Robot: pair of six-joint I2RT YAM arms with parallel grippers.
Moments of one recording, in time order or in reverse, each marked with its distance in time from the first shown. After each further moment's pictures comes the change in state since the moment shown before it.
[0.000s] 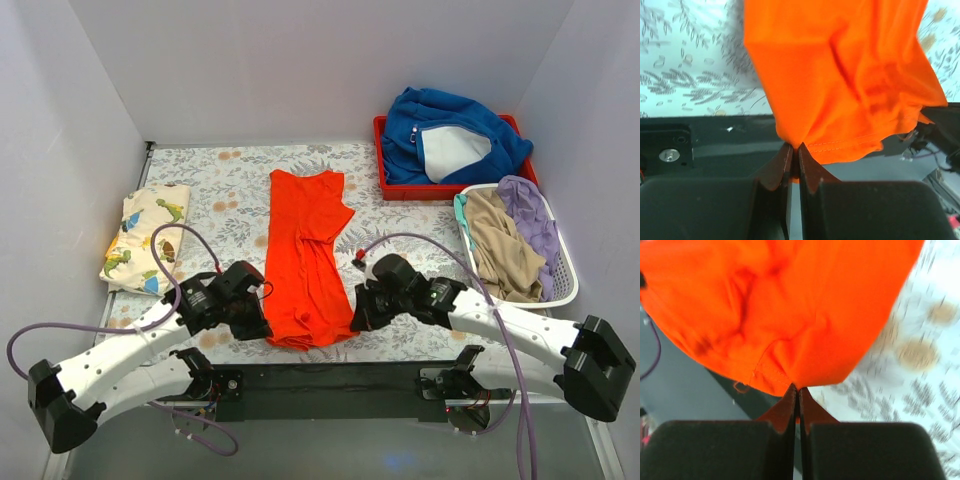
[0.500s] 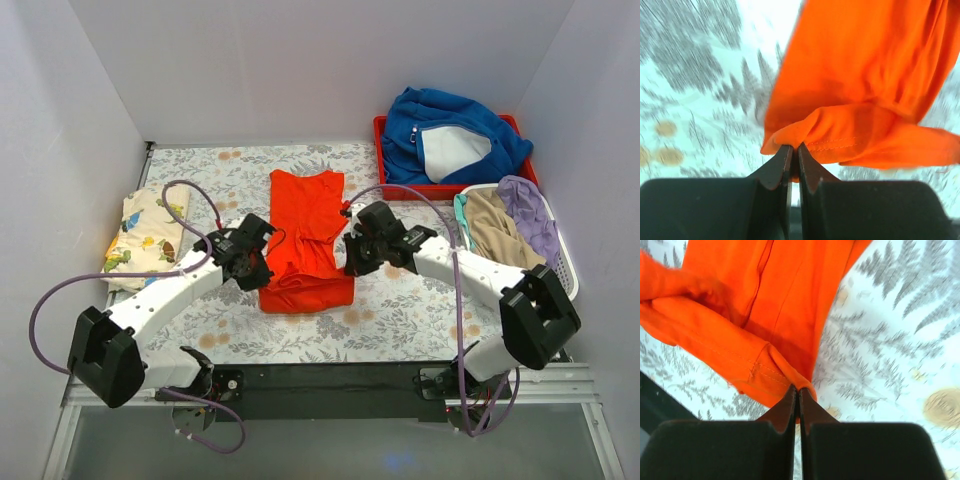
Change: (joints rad) left arm 0.195 0.412 0.239 0.110 -0.248 0.167; right arm -0.201 0.399 0.386 -0.019 0.107 -0.283
